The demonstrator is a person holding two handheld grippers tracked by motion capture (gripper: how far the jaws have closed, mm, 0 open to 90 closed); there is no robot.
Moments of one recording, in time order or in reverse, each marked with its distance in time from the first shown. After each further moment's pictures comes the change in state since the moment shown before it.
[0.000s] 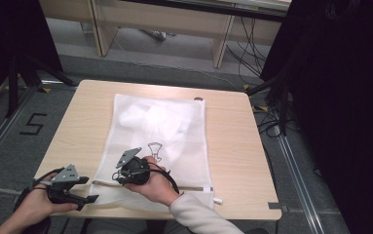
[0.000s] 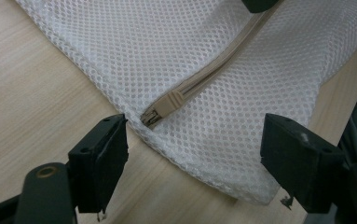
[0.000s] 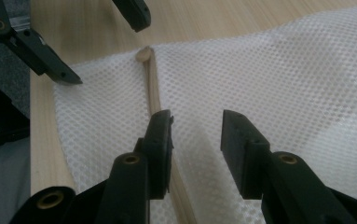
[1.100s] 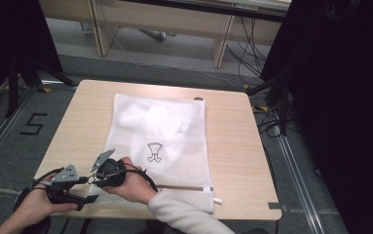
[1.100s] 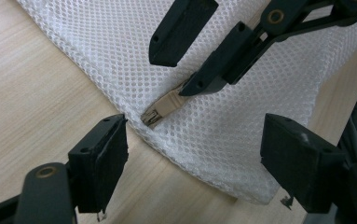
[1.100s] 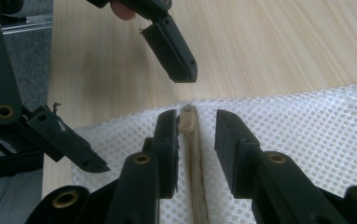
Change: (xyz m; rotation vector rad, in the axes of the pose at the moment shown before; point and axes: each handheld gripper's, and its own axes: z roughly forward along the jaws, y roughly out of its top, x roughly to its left) left arm 0.002 0.000 -0.001 0.013 0.007 0.015; right arm 0.021 0.039 0.047 0.013 0.076 -0.060
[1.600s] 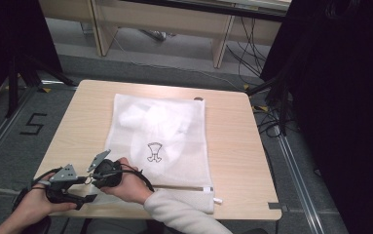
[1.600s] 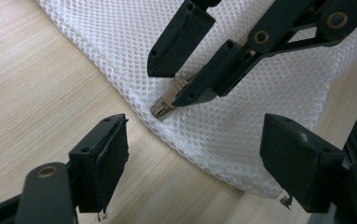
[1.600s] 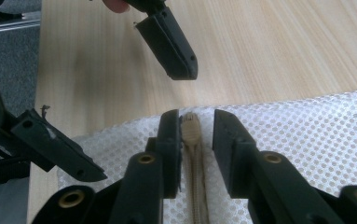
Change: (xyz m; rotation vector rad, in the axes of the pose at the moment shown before) left arm 0.003 -0.002 -0.002 0.012 0.011 -0.023; right arm 0.001 0.003 0.013 0.009 0.000 0.012
